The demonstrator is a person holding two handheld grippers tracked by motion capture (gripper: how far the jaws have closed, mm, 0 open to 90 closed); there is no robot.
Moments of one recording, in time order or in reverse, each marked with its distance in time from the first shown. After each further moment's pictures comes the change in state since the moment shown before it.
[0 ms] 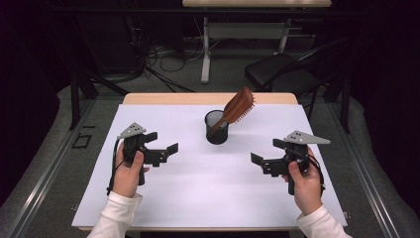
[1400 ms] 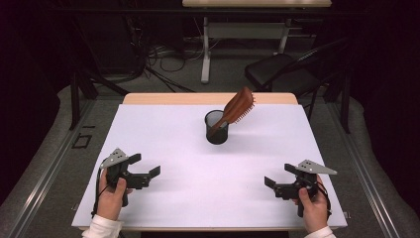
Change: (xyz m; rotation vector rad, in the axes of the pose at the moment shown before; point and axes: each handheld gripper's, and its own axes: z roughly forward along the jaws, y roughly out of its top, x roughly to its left) left arm 0.036 -0.076 -0.031 -0.004 0.051 0.029; right arm -0.040 -0.095 -0.006 0.023 -0.045 0.043
